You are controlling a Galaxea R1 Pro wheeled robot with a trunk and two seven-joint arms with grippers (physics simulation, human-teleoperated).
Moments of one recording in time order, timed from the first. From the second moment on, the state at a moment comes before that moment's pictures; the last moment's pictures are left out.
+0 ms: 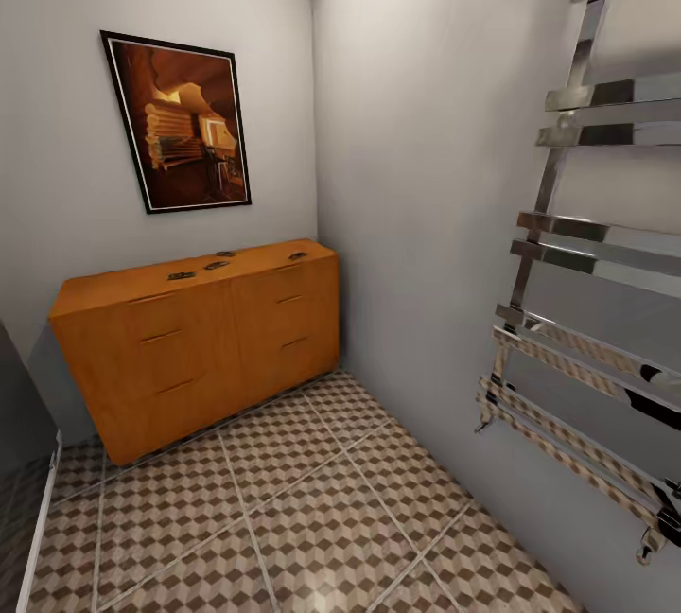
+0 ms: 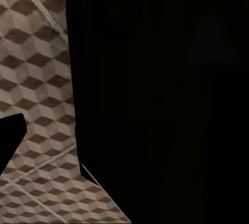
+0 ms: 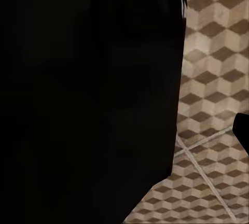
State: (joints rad) left arm 0.00 0.00 0.00 0.00 0.00 0.00 0.00; right arm 0.00 0.00 0.00 0.00 0.00 0.00 0.00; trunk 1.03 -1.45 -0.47
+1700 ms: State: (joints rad) left arm 0.07 0.00 0.09 -0.08 -0.01 -0.02 -0.01; right arm -0.10 0.00 -0.01 -0.11 0.01 -0.13 0.00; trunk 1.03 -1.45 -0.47
